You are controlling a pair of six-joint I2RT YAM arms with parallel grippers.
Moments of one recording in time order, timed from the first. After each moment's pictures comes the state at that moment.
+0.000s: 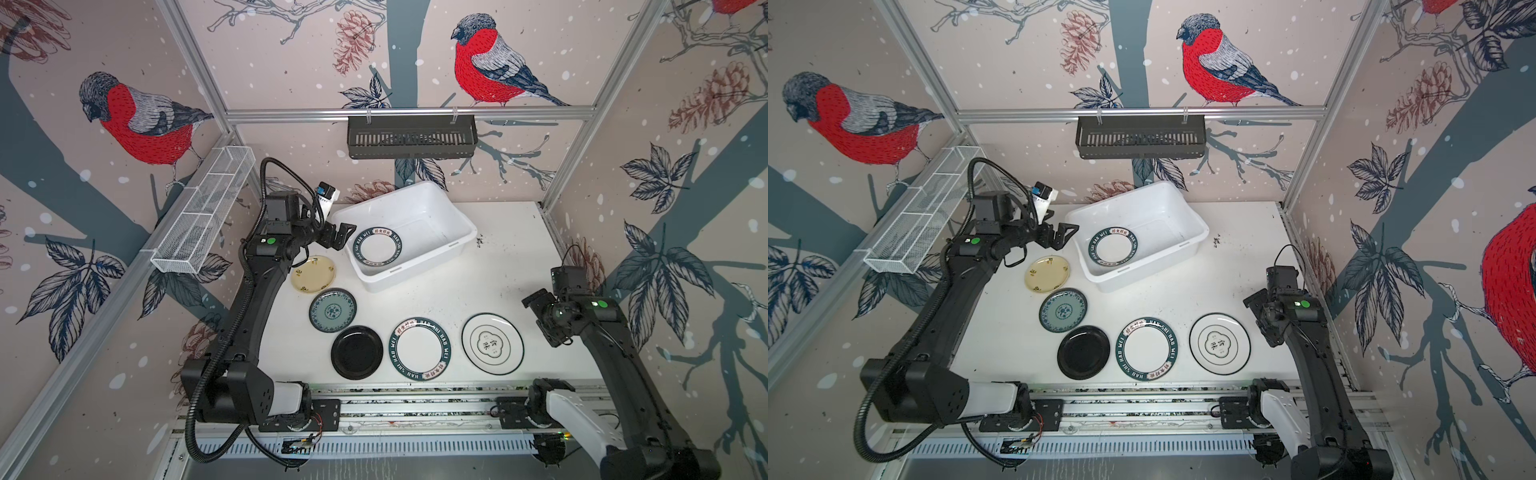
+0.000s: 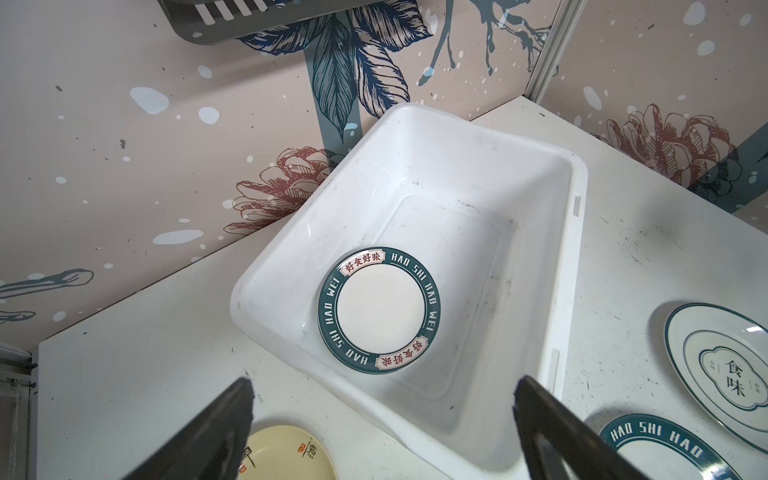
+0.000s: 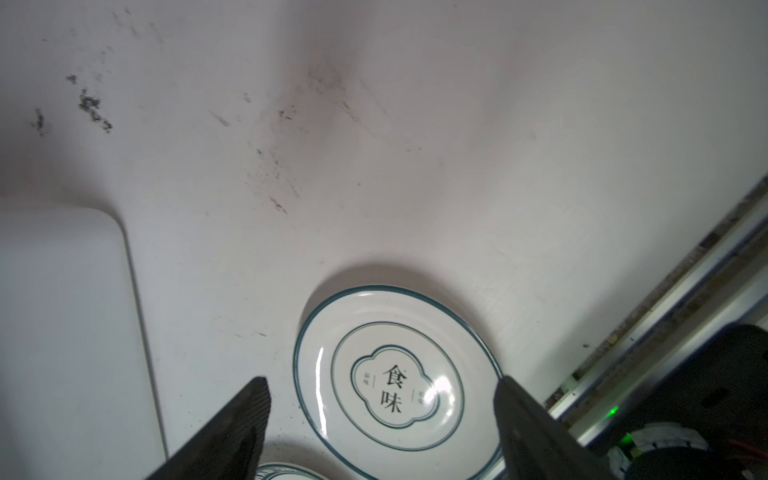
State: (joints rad) left arm -0.06 1.36 1.36 -0.53 0.52 0.29; right arm -0.06 0.90 0.79 -1.10 -0.01 1.02
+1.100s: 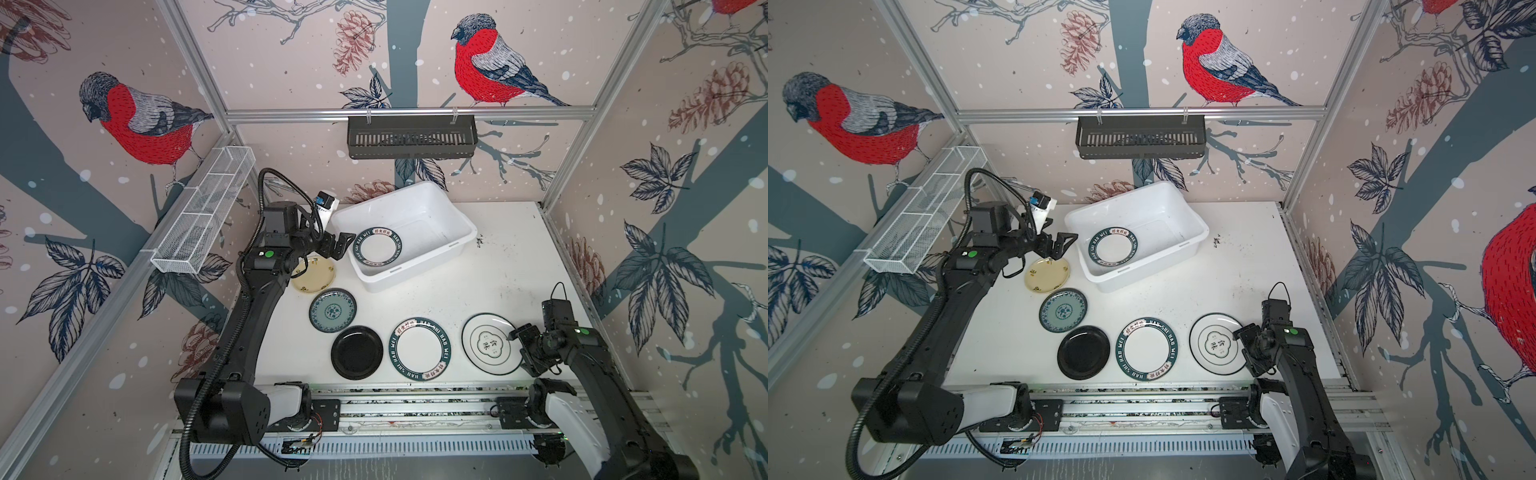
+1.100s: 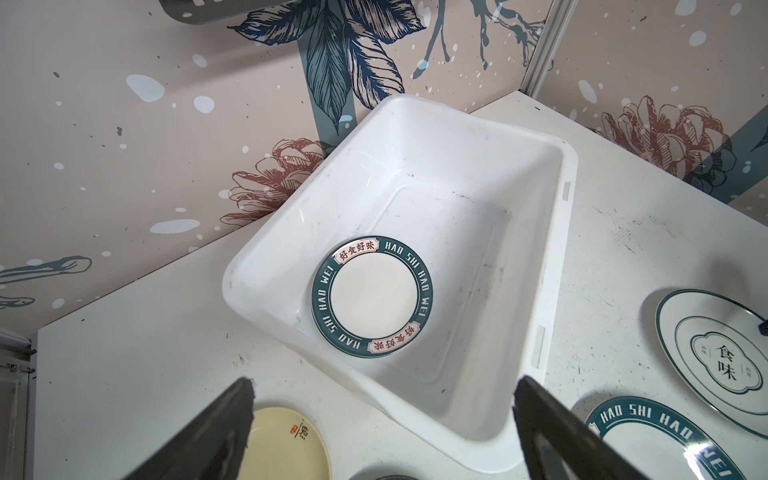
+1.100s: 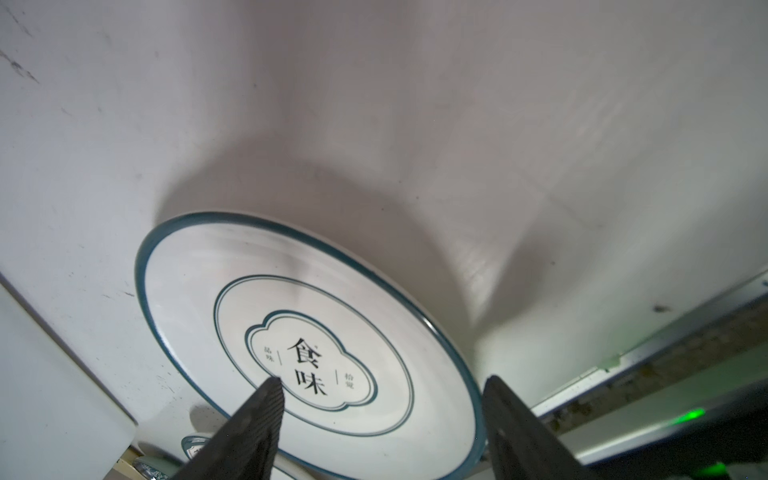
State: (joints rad) left arm -0.06 1.27 1.26 -0.52 0.51 0.29; right arm -0.10 0.81 0.44 -0.96 -0.29 1.05
